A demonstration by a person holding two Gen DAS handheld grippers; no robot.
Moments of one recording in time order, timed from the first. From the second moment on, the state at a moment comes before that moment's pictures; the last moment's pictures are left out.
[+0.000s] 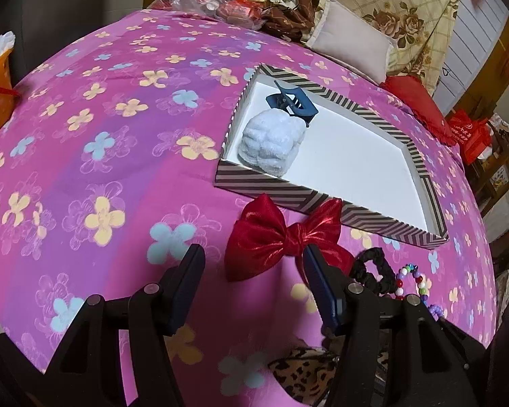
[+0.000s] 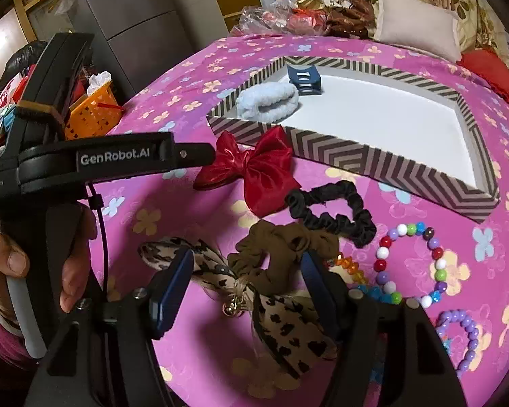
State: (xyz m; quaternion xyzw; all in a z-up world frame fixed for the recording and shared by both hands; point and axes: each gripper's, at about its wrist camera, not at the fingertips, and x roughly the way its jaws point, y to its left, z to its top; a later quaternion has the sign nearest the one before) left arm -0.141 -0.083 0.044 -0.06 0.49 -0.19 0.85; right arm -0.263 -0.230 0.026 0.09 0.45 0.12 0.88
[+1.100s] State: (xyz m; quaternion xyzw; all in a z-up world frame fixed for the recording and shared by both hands) left arm -0.125 -0.133 0.019 0.15 0.43 -0.37 0.81; right arm -0.249 -0.231 0.006 0.08 0.47 0.14 0.87
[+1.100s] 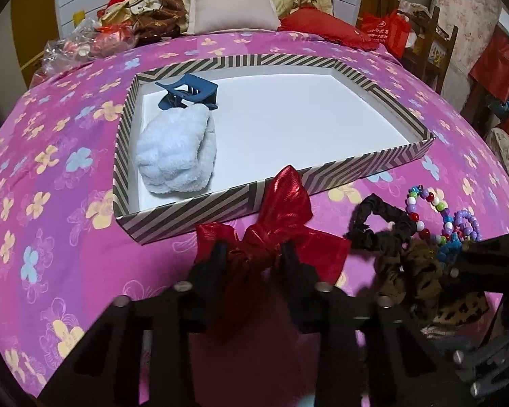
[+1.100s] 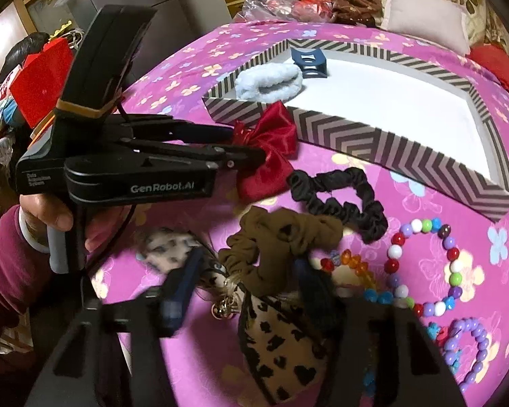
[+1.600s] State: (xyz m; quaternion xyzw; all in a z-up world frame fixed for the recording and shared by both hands) left arm -0.138 -0.111 0.065 0.09 0.42 -0.36 0.83; right arm -0.263 -0.244 0.050 0.10 0.42 0.17 0.89
